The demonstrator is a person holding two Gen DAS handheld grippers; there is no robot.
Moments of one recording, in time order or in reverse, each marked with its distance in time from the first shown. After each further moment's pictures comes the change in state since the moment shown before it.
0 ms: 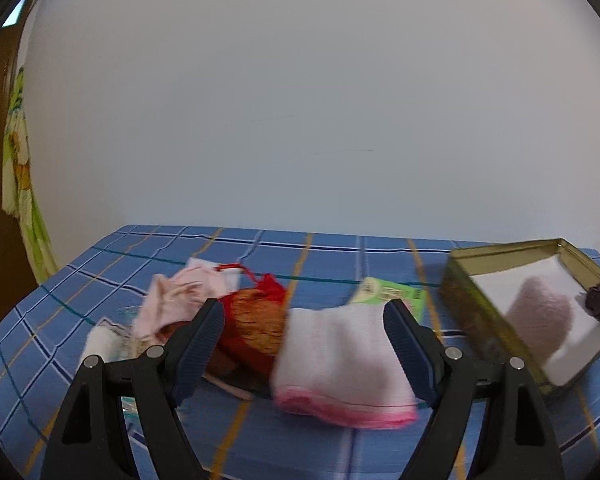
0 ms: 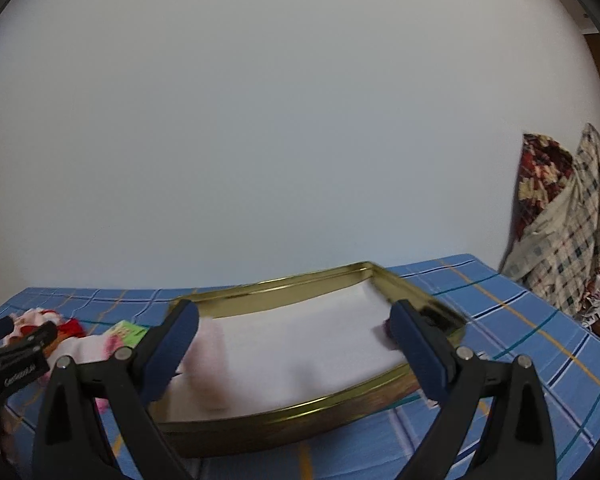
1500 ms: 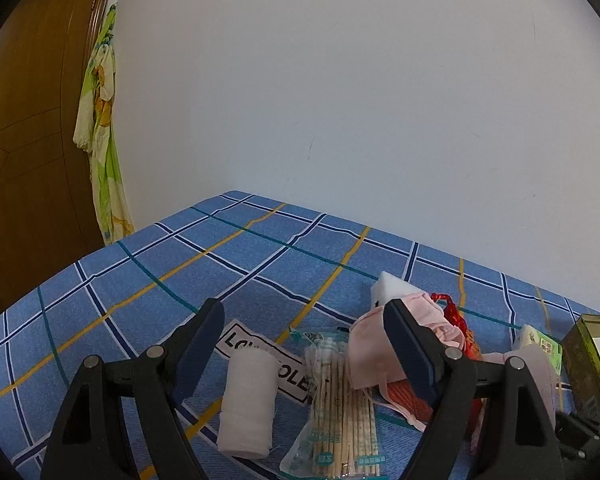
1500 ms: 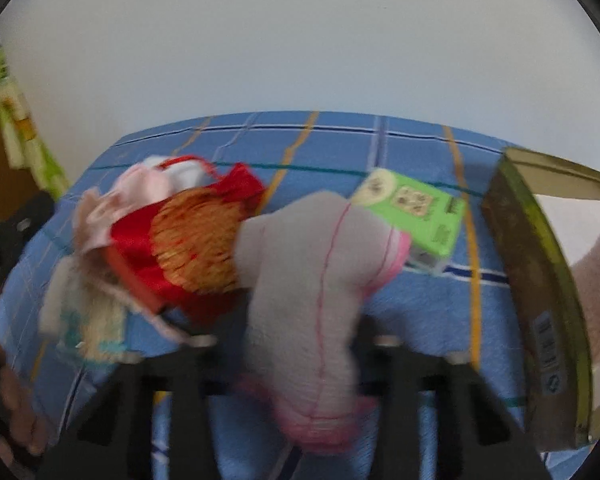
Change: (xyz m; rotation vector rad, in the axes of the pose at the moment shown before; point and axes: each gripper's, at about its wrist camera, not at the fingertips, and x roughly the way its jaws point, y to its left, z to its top) left arm 0.015 0.142 0.010 -0.227 0.054 0.234; right arm 0.111 0.211 -0.060 -0.167 0.637 0.443
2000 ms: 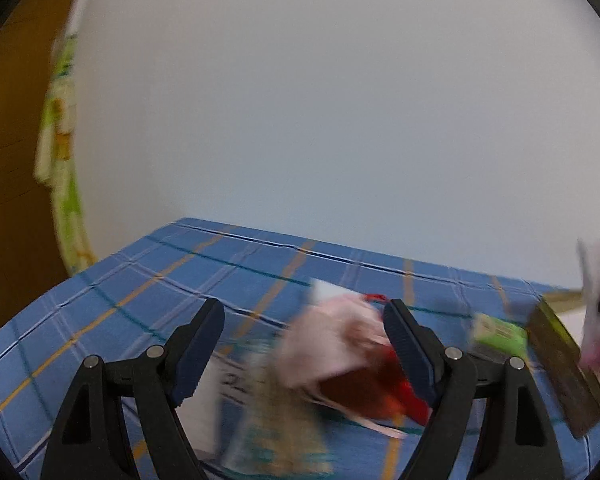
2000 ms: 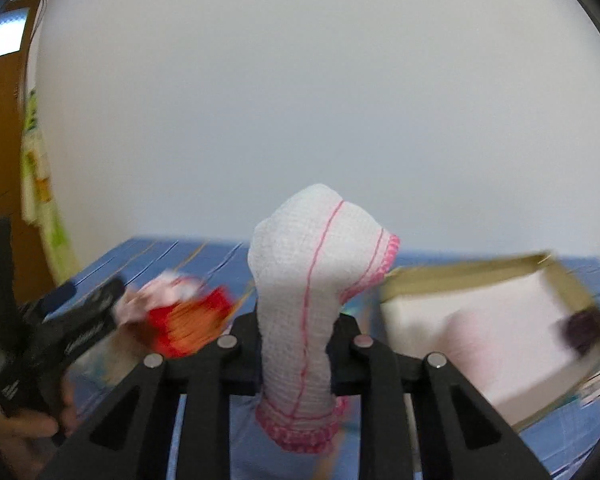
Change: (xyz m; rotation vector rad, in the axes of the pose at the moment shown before) left arm -0.021 -0.039 -0.009 0.118 -0.068 -0.176; right arm -0.138 -0.045 -0.023 -0.018 -0.502 -0.136
